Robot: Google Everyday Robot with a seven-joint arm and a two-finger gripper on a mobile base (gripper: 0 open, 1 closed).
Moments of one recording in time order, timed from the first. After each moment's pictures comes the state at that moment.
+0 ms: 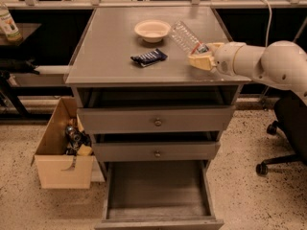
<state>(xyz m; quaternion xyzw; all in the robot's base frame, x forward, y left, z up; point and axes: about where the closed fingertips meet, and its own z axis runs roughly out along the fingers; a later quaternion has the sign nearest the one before) 0.732 -0.157 0.867 -0.33 0.73 0.15 0.58</state>
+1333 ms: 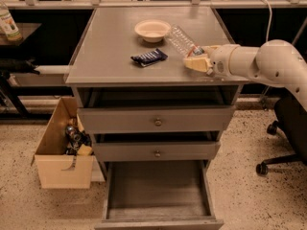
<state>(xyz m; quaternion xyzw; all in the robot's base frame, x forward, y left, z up) 0.741 -0.148 0.848 -0.33 0.75 0.18 0.55</state>
